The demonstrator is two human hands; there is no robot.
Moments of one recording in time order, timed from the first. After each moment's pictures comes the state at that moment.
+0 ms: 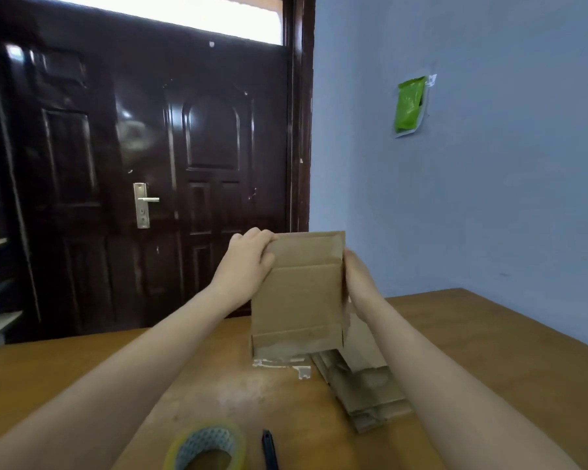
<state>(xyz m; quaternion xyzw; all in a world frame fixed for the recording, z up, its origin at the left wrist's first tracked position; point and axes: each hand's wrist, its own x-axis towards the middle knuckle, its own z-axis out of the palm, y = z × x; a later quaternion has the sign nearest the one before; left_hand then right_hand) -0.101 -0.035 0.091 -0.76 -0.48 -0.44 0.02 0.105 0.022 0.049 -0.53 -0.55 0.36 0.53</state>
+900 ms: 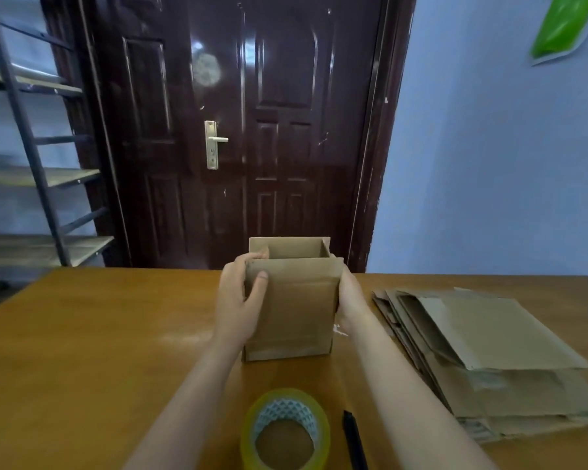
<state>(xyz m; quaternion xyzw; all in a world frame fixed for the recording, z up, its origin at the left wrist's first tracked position) -0.227 -0.010 -0.066 -0.59 -0.52 -0.62 -0.03 -0.067 0.053 -0.045 -0.44 -0.41 0.65 0.47</state>
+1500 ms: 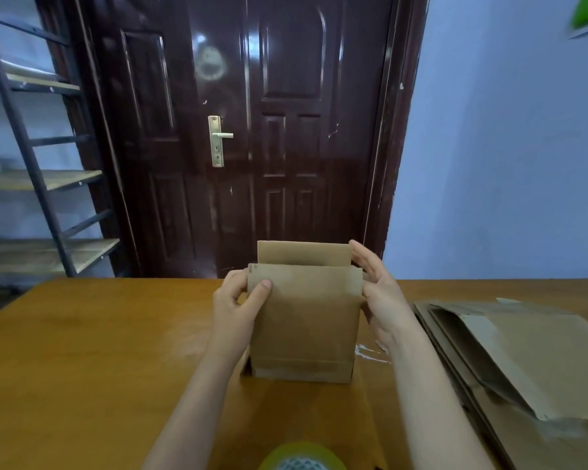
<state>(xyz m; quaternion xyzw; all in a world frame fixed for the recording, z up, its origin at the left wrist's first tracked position) -0.250 0.027 -0.074 -0.54 -0.47 -0.66 -0.20 -0.054 0.092 -0.048 -0.35 -0.56 0.55 0.51</state>
